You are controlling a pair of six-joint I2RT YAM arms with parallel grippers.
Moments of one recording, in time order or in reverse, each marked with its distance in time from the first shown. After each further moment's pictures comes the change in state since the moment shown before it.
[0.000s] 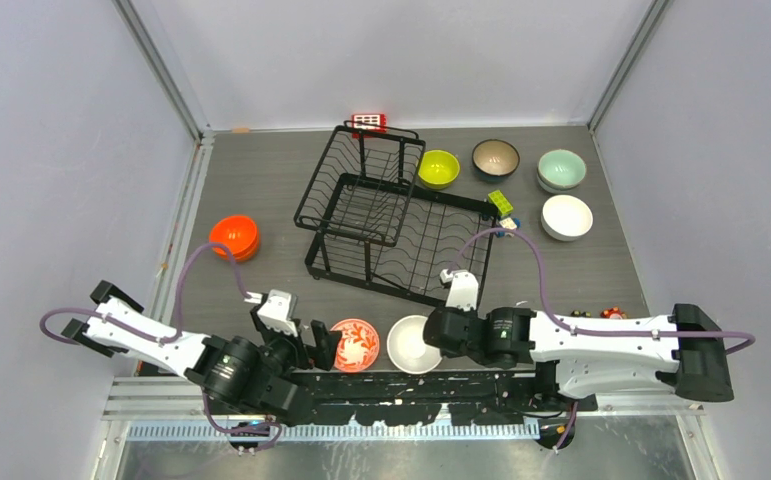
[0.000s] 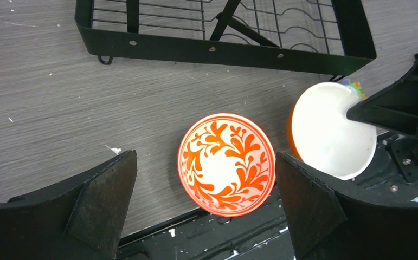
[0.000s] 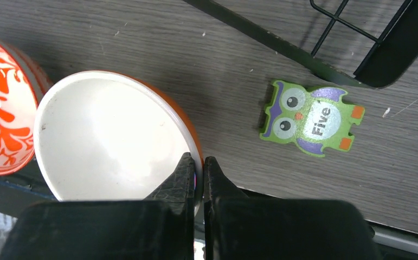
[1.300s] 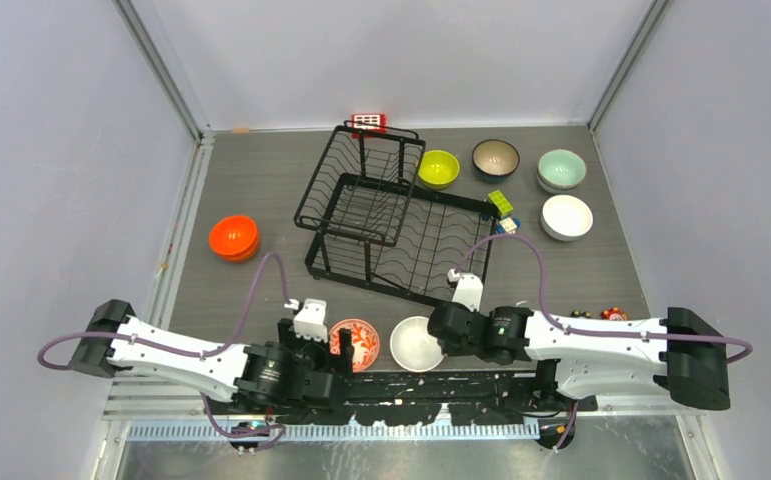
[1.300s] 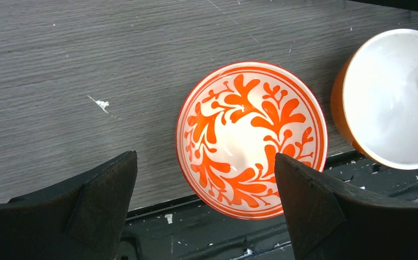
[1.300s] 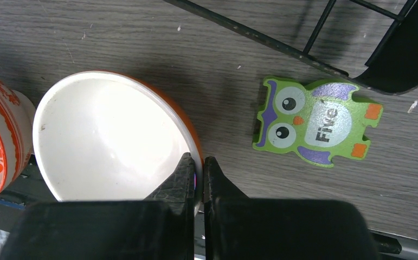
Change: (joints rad) left arm 0.200 0.151 -0.179 0.368 0.237 0.163; right arm -0.100 0.008 -0.121 0.128 -0.095 0.023
